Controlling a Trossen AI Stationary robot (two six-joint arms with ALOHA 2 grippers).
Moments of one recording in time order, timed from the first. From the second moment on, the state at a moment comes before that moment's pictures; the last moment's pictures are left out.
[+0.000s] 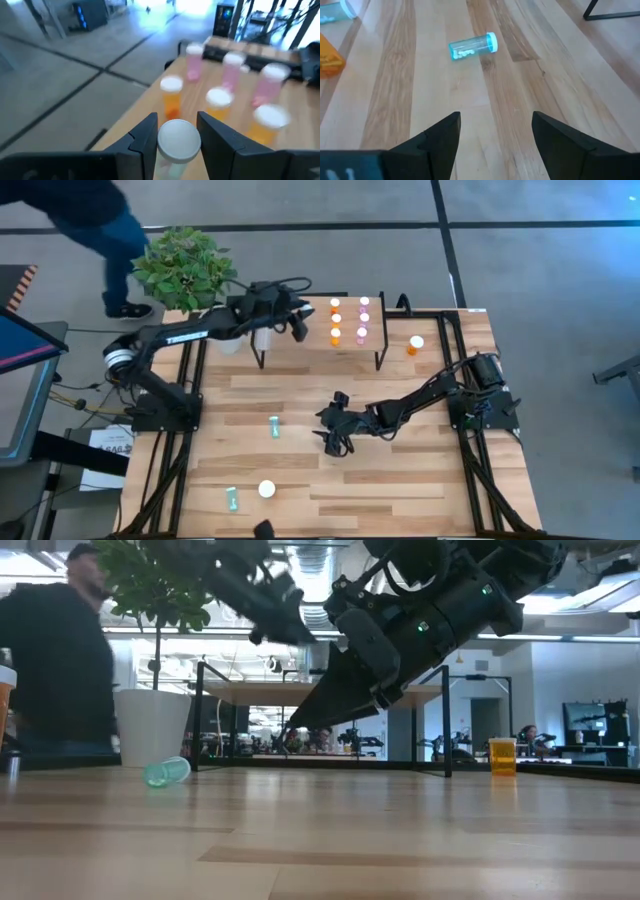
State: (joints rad) left arm 0.54 1.50 1.11 0.03 0.00 0.06; right arm 0.23 1.89 0.97 0.32 0.34 0.25
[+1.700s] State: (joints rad) left arm 0.60 1.61 1.11 0.13 -0.07 -0.03; right arm 0.25 1.89 0.97 0.33 0.34 0.29
